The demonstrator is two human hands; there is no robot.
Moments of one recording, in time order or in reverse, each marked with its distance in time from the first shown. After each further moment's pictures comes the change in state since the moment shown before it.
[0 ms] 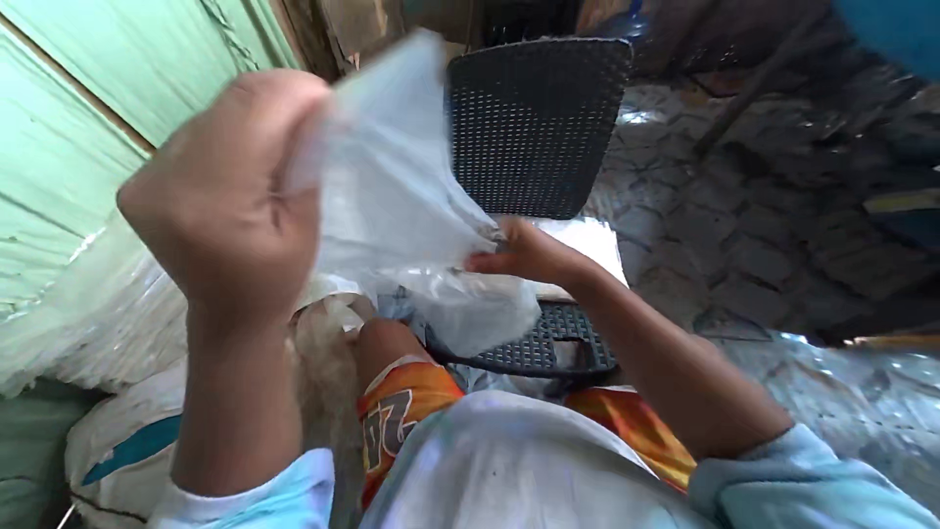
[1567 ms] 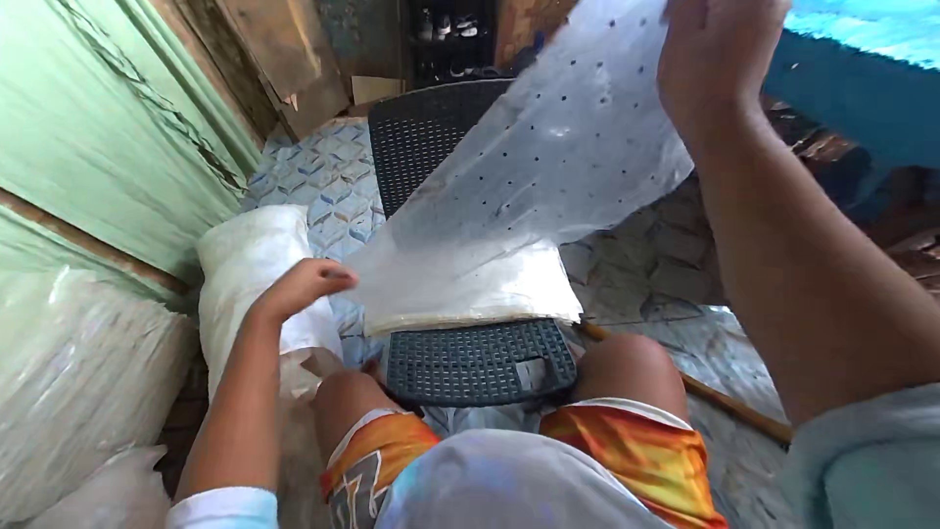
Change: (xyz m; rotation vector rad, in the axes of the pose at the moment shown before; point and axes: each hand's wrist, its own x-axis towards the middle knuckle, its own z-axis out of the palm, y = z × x) left_hand -0.101 -0.074 0.175 -0.726 -1.069 -0.735; right_hand -0.026 -0.030 -0.249 -0.841 1.069 0.179
